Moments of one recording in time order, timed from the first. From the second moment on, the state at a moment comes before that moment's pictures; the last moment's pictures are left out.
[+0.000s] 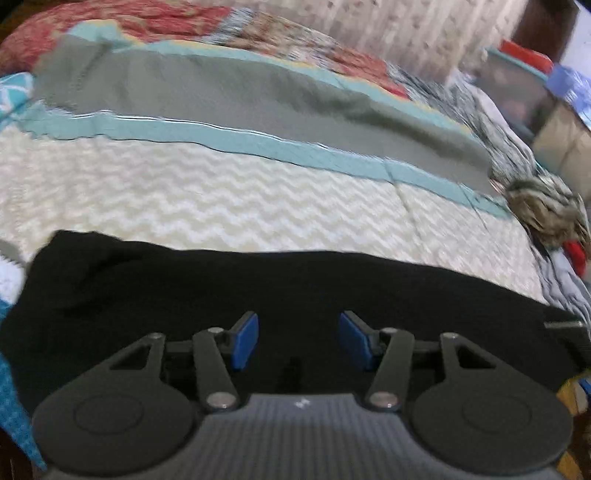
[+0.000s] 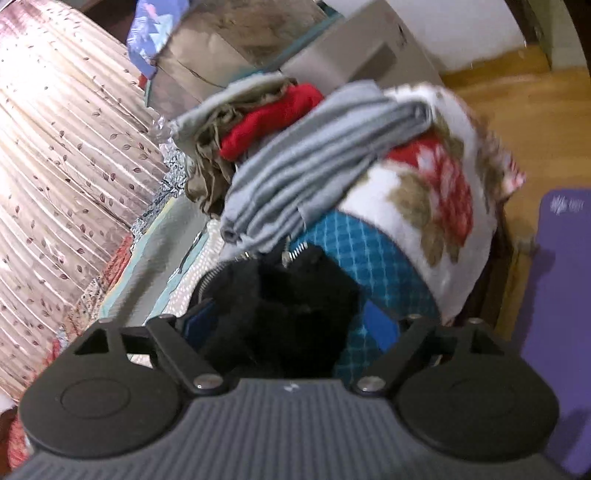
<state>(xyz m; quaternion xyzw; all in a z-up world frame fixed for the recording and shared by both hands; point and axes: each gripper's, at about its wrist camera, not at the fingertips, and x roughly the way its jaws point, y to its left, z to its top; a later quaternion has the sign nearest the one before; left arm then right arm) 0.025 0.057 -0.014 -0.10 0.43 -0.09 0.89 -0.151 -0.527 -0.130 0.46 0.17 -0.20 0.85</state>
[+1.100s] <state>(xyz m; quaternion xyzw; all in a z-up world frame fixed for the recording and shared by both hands) 0.004 0.056 -0.020 -0.13 0.44 -0.13 0.88 -0.045 -0.217 -0.080 0.06 0.39 0.21 0.89</state>
